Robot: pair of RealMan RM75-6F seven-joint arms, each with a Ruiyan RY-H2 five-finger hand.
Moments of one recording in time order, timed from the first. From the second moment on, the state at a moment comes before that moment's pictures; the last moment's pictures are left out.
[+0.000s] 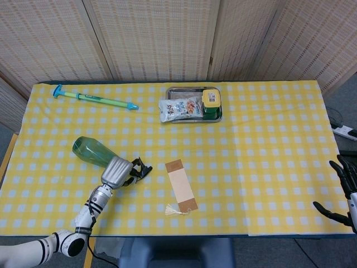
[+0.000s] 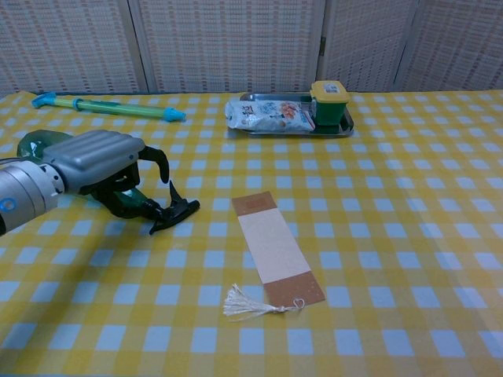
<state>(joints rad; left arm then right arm) -0.63 -1.62 -0.17 -1.38 1.32 0.99 0.44 -0.02 -0.99 0.03 -1.58 -1.65 1.68 0.33</state>
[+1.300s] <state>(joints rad) -0.67 -1.68 -0.12 -1.19 1.23 0.95 0.43 0.00 -0.99 0.03 -1.59 -1.63 1.63 0.30</state>
